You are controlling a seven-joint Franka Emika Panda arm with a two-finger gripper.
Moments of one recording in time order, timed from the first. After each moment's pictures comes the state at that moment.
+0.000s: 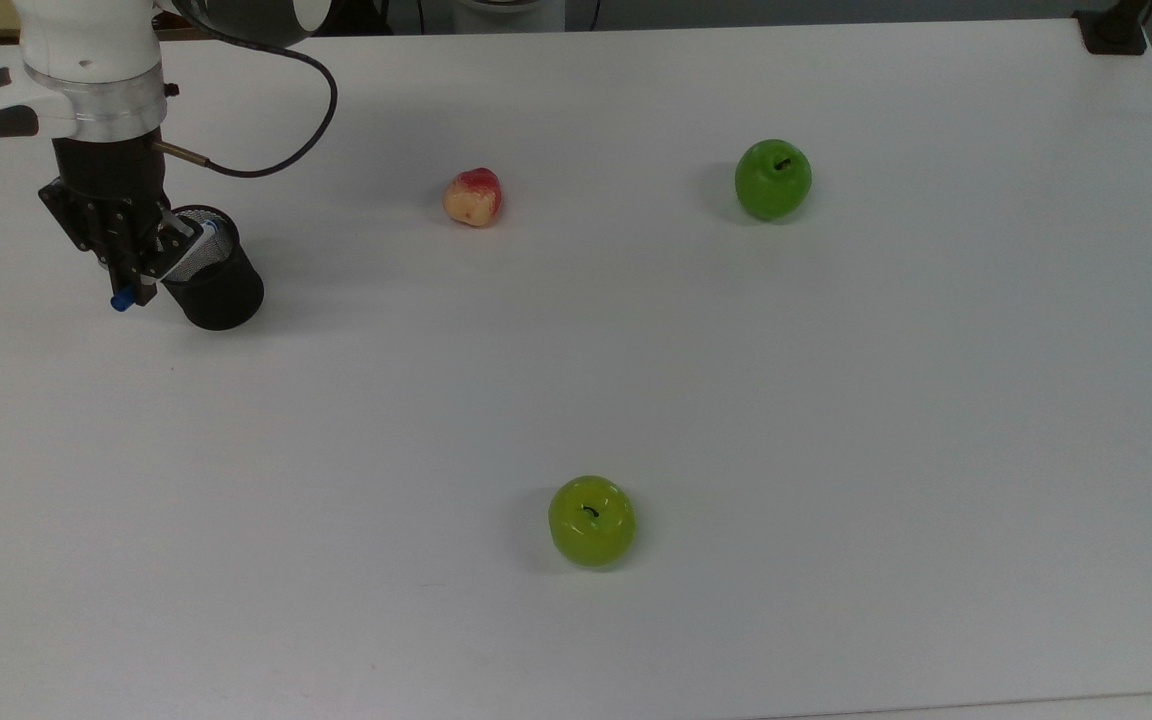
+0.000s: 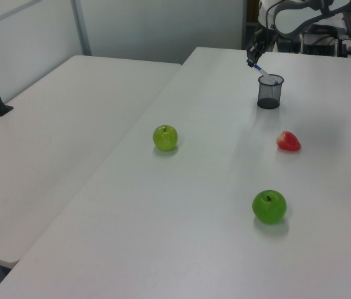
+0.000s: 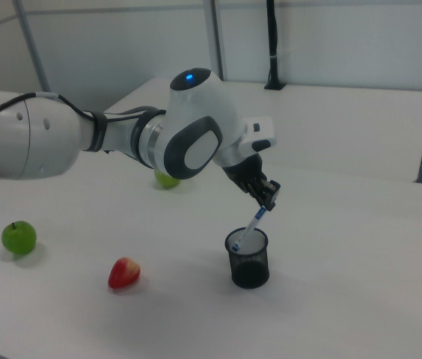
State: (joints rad) arm -0.26 0.36 -0.04 -1.69 -0.07 2.45 0.01
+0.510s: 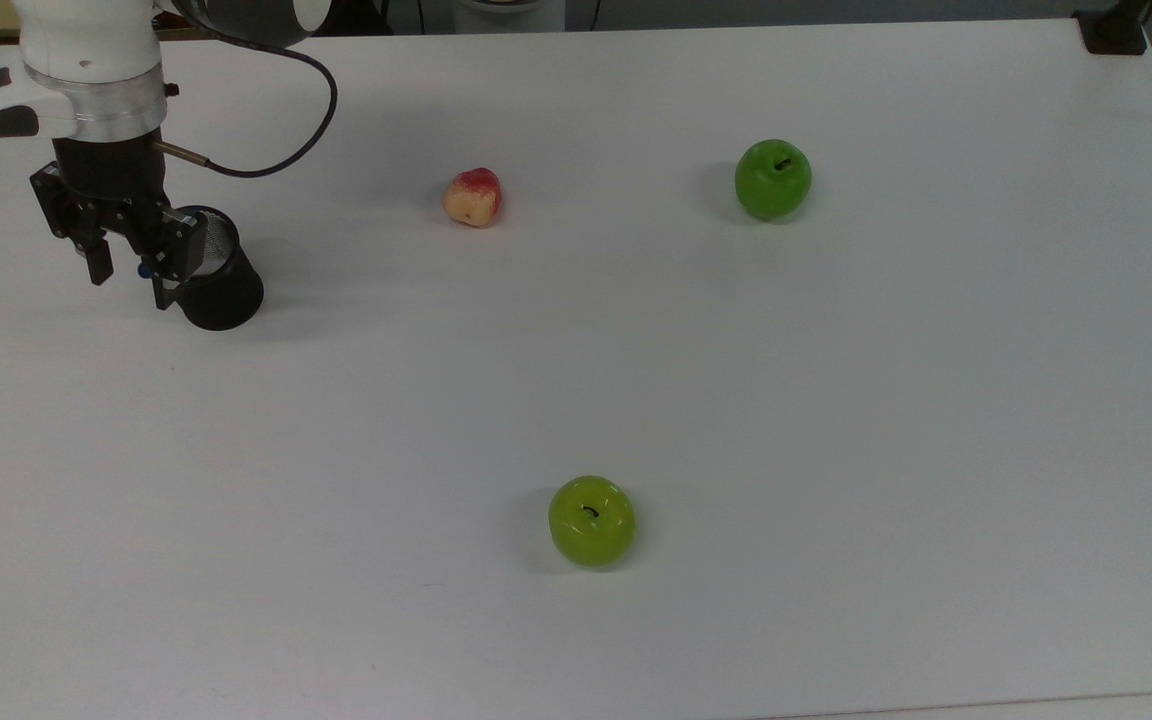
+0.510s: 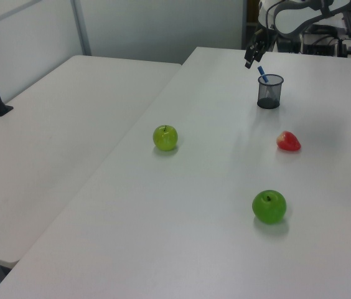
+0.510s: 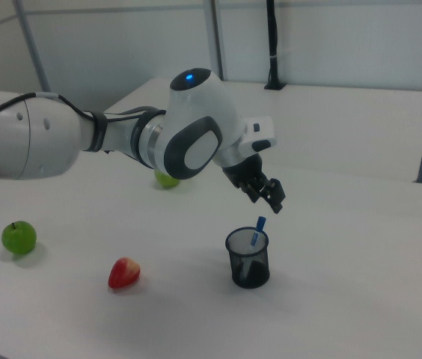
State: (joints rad) arm -0.26 0.36 -0.04 -1.69 -0.07 2.45 0.01
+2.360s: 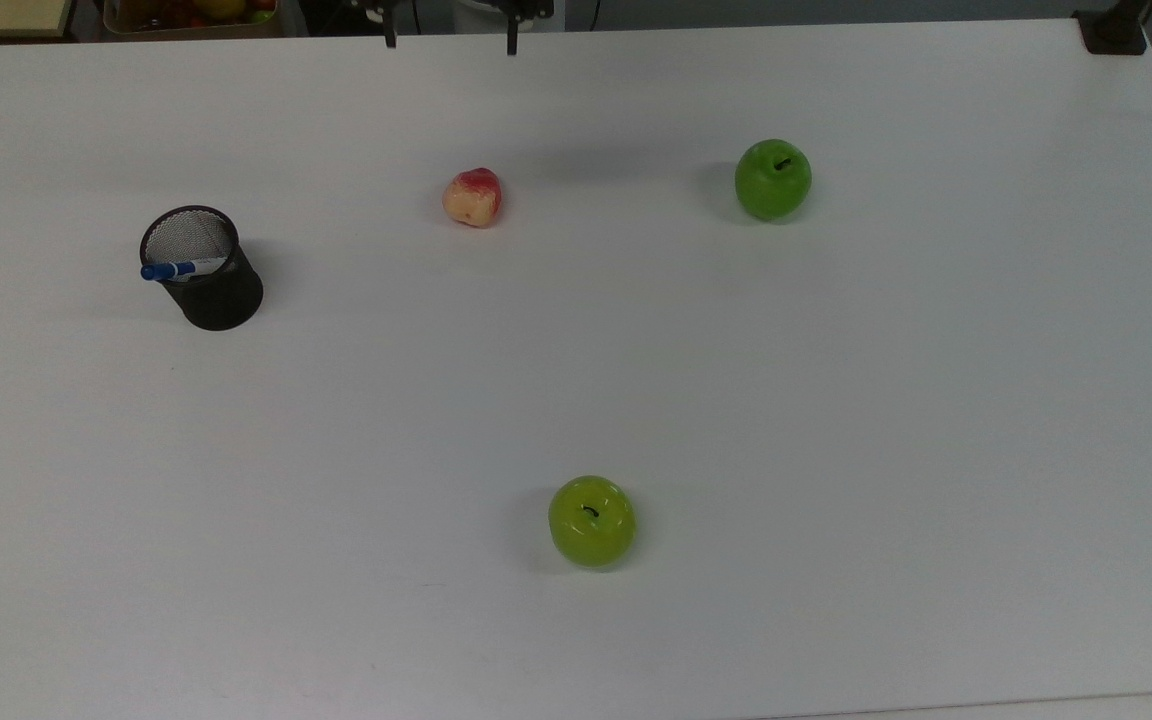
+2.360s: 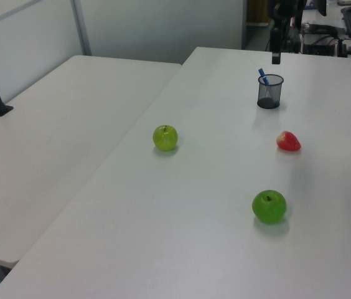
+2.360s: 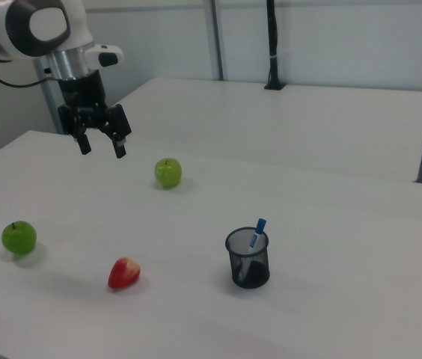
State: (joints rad) arm 0.13 0.03 -0.02 -1.62 -0.09 1.61 0.03
